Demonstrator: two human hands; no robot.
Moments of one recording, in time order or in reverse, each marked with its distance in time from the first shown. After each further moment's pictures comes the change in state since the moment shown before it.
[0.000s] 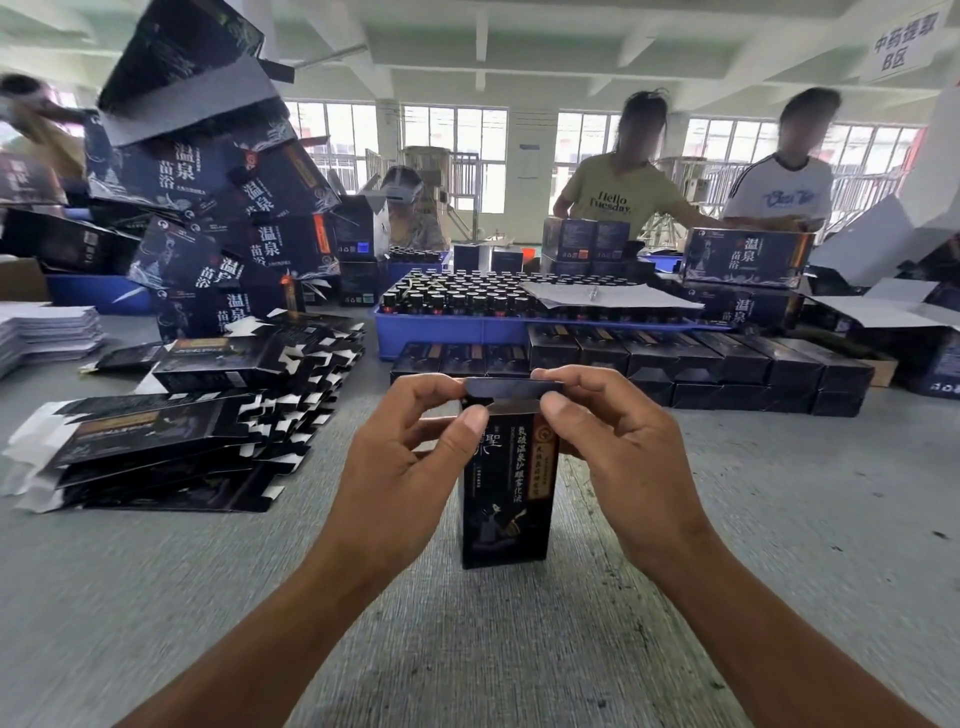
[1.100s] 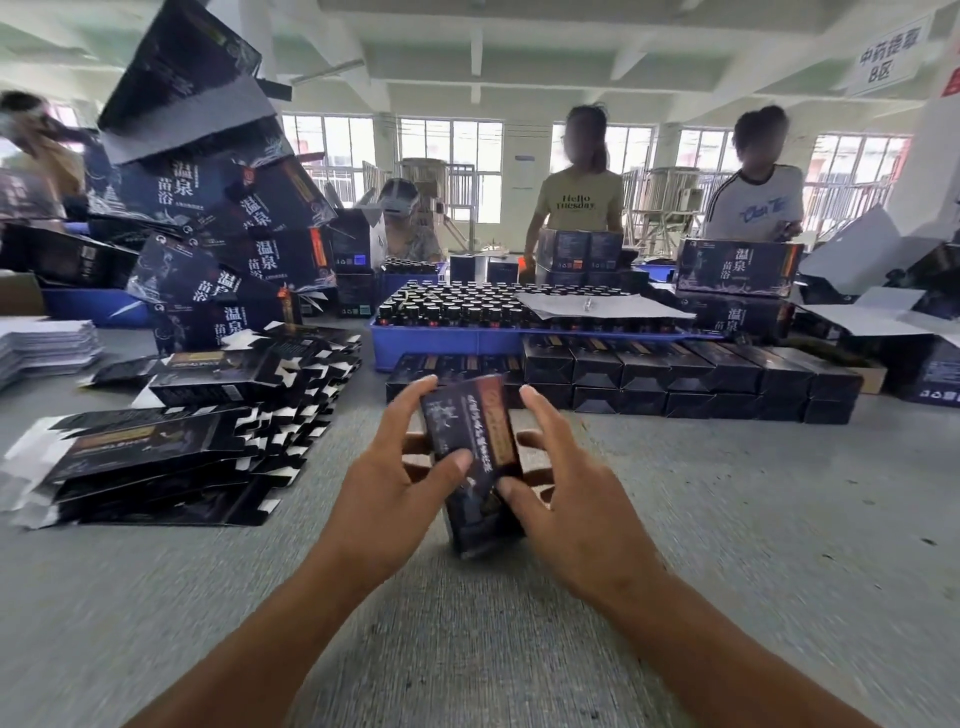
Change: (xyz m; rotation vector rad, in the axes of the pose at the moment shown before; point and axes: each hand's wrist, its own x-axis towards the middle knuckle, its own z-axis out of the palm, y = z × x) left_hand 0.007 -0.029 -0.013 0.245 -0.033 -0.145; right_hand -0.012 0.035 0.006 -0.786 -0.177 -0.071
